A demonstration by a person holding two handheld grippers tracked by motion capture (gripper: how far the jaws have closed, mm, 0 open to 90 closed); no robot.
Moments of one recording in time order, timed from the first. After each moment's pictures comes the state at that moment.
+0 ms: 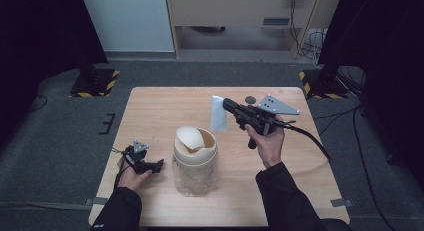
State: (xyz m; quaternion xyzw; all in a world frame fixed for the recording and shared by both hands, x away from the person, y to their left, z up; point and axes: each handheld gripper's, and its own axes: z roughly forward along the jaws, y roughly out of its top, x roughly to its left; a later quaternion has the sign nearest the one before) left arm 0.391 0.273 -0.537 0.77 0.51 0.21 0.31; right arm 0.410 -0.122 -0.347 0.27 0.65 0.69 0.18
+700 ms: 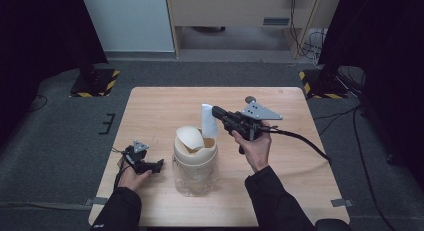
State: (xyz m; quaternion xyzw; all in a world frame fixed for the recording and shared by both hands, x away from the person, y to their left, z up) left arm 0.391 0.273 -0.537 0.77 0.51 0.21 0.31; right arm 0.409 -0.094 -0.369 0.27 0.67 0.67 0.18
